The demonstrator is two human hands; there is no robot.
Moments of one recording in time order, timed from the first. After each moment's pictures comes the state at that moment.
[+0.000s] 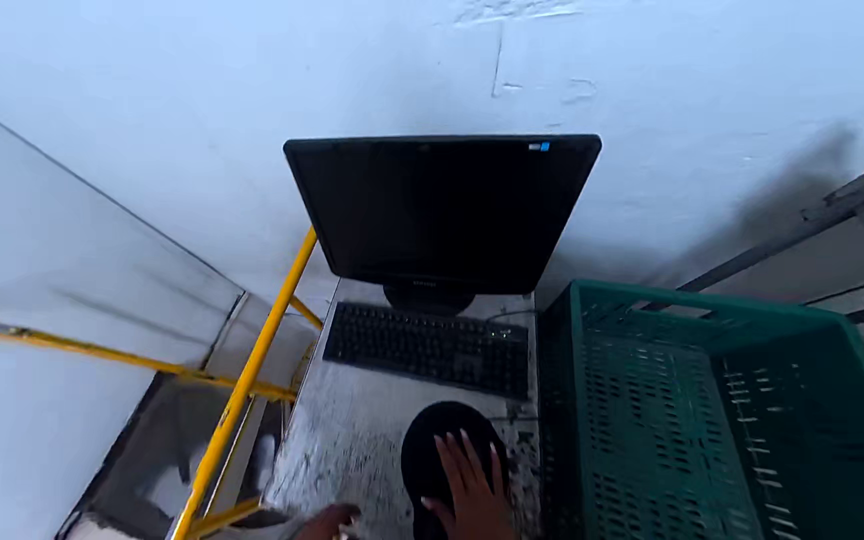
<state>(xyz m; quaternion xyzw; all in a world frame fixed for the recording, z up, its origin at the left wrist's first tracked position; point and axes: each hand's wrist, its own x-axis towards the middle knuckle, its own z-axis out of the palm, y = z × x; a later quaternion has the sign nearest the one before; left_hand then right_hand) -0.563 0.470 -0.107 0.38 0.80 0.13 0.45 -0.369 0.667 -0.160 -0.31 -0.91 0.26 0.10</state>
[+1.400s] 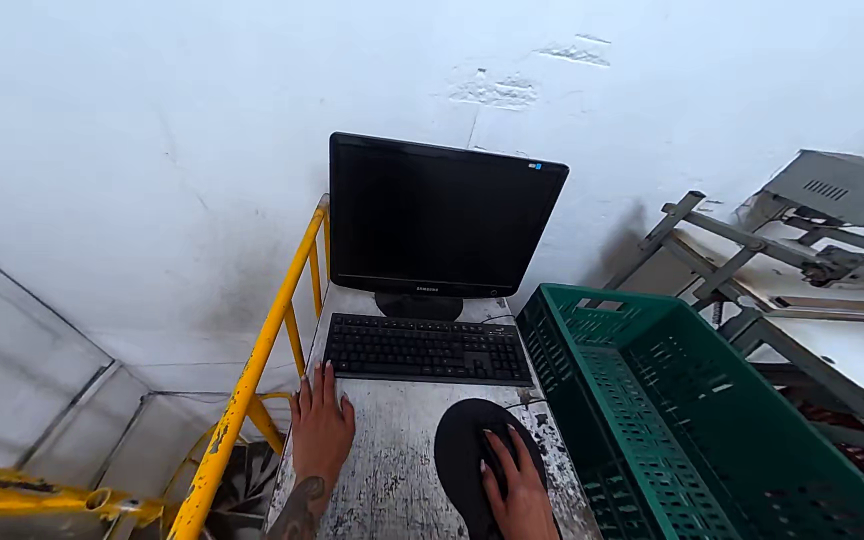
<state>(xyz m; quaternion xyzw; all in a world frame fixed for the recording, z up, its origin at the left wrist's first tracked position) -0.712 0.560 -0.266 0.42 0.88 0.23 -0.06 -0.390 0.626 -0.252 -0.48 -0.84 0.08 0.25</state>
